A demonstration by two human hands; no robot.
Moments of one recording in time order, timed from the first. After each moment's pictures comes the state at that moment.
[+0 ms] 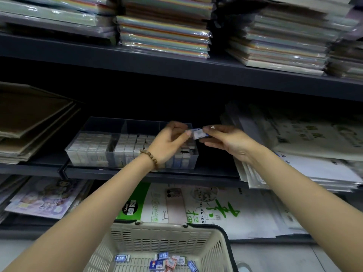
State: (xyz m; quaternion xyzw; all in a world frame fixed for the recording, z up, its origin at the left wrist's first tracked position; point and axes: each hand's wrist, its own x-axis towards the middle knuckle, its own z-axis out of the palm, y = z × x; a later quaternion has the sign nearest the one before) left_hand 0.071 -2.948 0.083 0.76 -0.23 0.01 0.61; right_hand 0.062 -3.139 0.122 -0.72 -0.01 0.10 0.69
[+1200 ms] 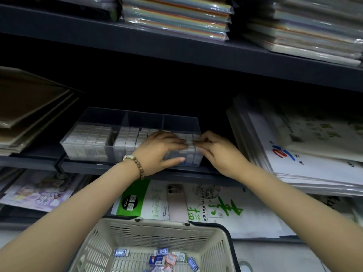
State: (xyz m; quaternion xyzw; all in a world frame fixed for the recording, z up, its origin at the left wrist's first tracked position) left_hand 0.081 -2.904 0.043 0.93 -0.34 0.08 0.14; right_hand 0.064 -3.126 0.069 -0.96 -0.25 -0.08 0.11
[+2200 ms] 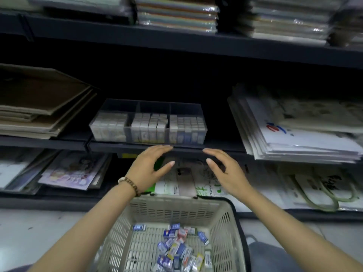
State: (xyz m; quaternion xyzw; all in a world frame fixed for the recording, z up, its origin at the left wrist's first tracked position) left_hand -0.026 -2.869 0.007 0.92 -0.23 0.08 0.32; right_hand -0.051 -3.121 0.013 -0.89 -0.12 -0.06 0.44
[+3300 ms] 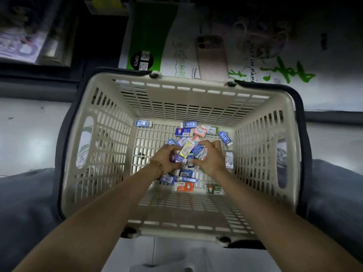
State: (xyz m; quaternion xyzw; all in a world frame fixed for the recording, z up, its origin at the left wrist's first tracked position) left_hand -0.138 -2.885 -0.352 0.83 0.06 -0.36 0.42; right_hand -0.147 -3.062 -0.351 -0.89 0.14 0.24 0.35
